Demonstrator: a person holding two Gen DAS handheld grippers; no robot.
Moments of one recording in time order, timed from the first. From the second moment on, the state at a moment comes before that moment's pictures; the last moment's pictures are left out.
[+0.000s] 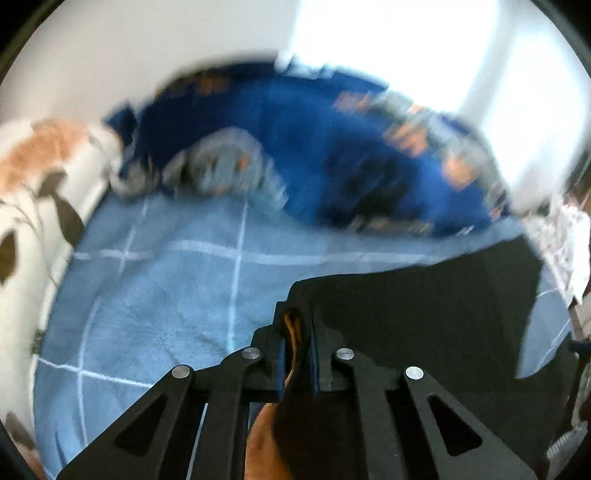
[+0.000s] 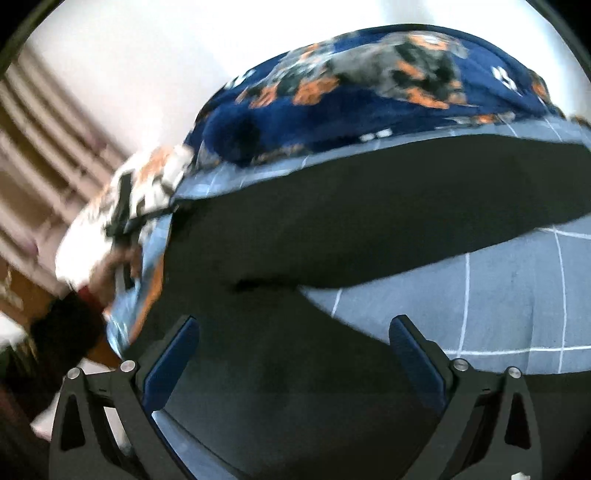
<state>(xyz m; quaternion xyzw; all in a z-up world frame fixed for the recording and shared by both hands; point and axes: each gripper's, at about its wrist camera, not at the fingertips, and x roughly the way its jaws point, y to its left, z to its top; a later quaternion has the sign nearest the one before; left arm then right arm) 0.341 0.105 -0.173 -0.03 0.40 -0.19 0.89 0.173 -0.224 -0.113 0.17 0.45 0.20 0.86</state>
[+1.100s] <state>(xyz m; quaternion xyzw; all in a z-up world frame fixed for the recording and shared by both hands) 0.101 0.117 -0.133 -0.12 0.34 -0.25 0.90 0.281 -0.302 -0.148 0.38 0.48 0.09 0.79</state>
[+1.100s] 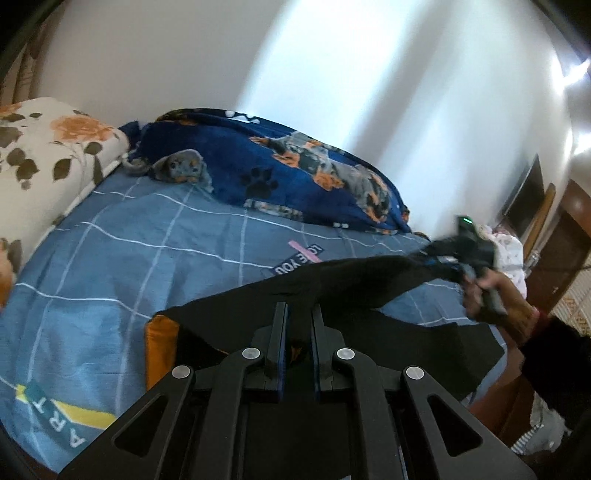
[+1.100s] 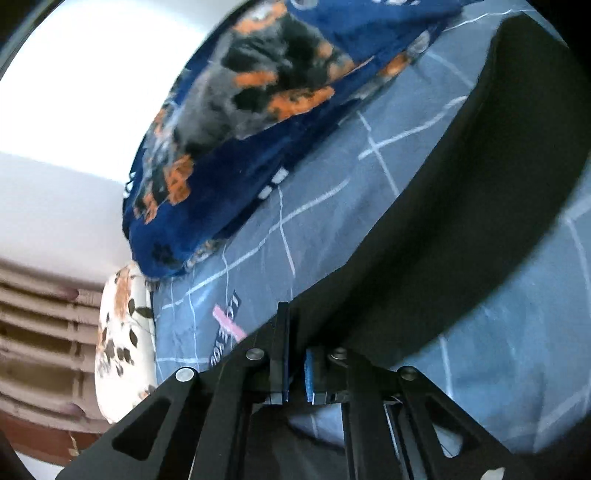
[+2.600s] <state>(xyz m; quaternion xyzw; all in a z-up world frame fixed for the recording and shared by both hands) 0.034 0.136 -0.143 -0.07 0.36 -0.13 0.92 0.030 -0.271 -0.236 0.42 0.50 0.07 0.76</state>
